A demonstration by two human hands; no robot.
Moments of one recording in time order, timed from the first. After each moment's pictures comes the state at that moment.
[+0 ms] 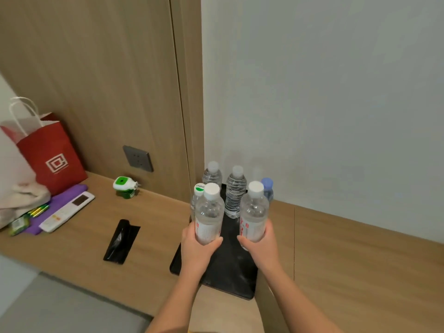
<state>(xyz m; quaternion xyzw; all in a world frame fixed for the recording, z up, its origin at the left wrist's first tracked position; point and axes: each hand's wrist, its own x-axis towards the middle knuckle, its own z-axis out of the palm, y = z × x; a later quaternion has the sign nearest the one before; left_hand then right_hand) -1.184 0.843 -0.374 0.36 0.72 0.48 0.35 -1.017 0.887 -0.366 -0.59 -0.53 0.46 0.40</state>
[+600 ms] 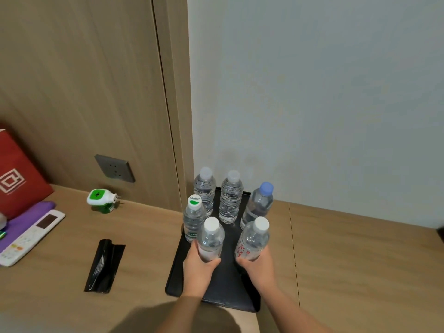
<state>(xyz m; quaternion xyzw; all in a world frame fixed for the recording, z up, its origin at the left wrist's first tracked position) -1.194 0.865 -0.431 0.38 0.73 0.39 0.40 -1.029 0.891 -0.433 -0.68 -0.48 0.43 0.34</state>
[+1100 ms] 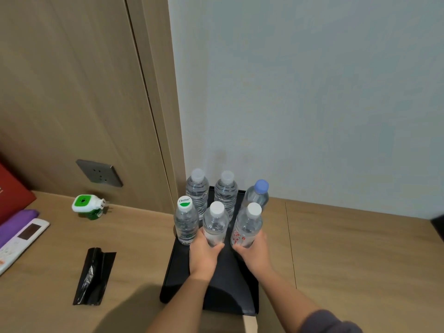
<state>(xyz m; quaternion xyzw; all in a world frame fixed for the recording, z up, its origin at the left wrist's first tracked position) -1.176 0.918 -0.419 0.42 0.75 0.34 0.39 -1.031 0.933 -0.432 -0.69 -0.51 0.39 0.33</state>
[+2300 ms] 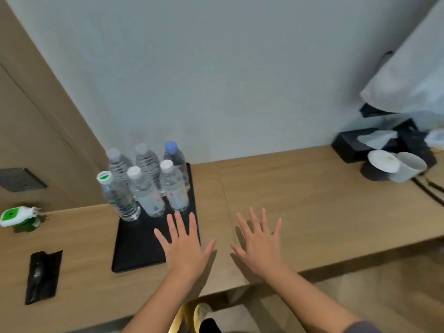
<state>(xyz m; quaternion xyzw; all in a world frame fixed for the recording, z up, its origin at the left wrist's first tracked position) -1.068 0.784 -0.374 0.73 0.68 -0.07 0.05 -0.882 0.750 -0.386 -0.74 -0.67 0.06 -0.05</state>
